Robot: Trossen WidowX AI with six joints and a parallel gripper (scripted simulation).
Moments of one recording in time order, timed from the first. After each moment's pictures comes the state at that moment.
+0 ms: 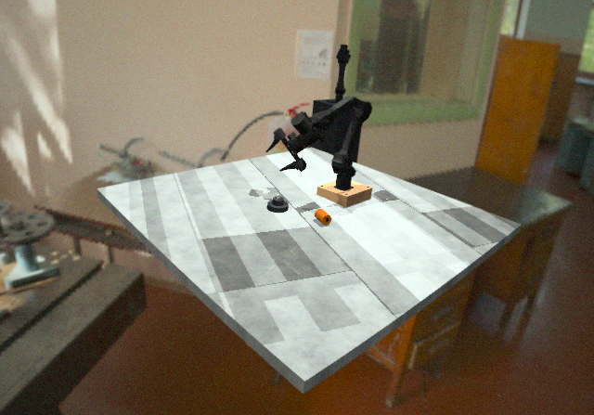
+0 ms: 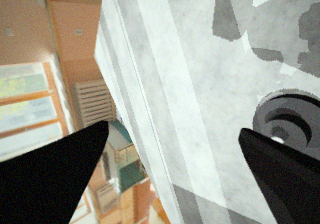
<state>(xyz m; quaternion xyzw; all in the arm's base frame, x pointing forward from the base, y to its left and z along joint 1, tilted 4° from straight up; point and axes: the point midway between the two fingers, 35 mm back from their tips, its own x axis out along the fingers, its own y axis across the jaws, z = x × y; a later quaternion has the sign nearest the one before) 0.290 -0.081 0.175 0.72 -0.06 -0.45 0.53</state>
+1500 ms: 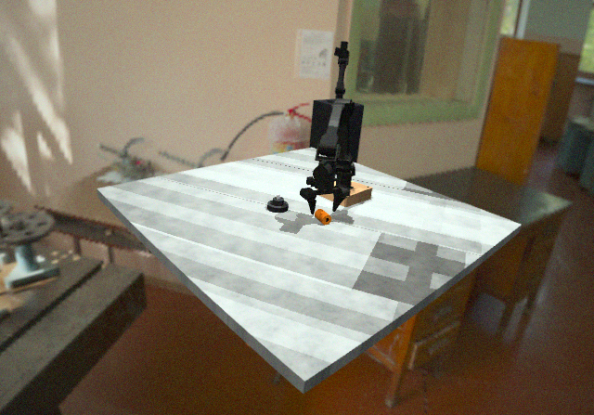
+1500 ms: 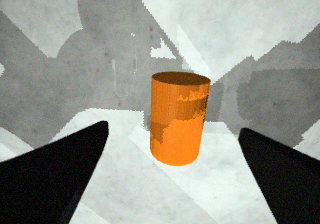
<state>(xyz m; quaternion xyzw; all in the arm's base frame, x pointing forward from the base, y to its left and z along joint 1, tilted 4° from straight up) 0.254 0.139 0.028 0.56 0.40 -0.56 0.46</state>
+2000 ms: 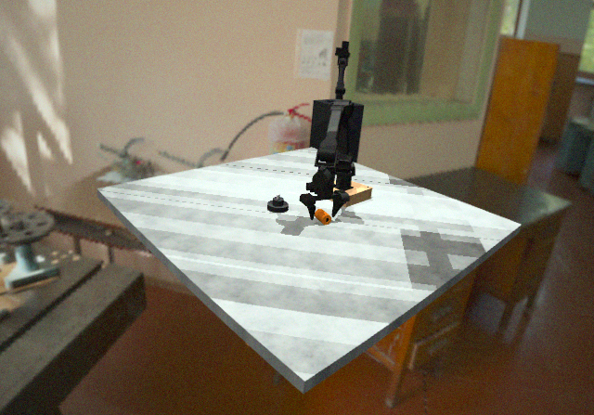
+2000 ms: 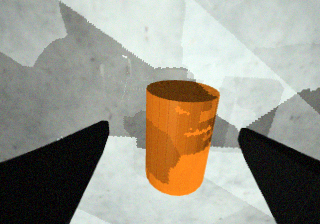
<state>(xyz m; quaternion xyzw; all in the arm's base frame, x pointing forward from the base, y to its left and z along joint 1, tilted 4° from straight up) 0.253 0.136 0.005 0.56 0.40 -0.56 0.46</state>
